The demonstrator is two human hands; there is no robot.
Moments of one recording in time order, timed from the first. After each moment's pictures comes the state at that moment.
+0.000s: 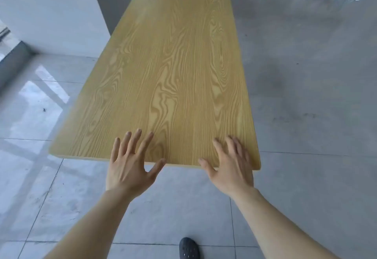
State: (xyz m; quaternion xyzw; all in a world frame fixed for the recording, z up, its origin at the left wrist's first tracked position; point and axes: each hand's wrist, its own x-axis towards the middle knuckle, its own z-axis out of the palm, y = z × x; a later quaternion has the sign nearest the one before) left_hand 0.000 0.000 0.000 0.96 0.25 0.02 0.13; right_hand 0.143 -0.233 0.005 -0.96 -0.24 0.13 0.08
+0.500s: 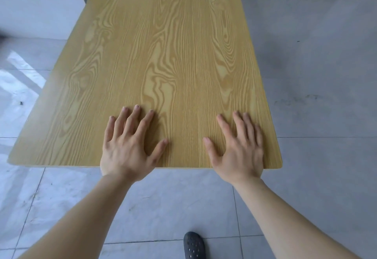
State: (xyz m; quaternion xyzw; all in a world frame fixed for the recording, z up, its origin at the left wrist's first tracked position) left_hand 0.055 0.034 -0.033 0.97 0.21 0.07 0.10; right_hand 0.171 -0.199 -0.039 -0.97 -0.22 -0.08 0.11
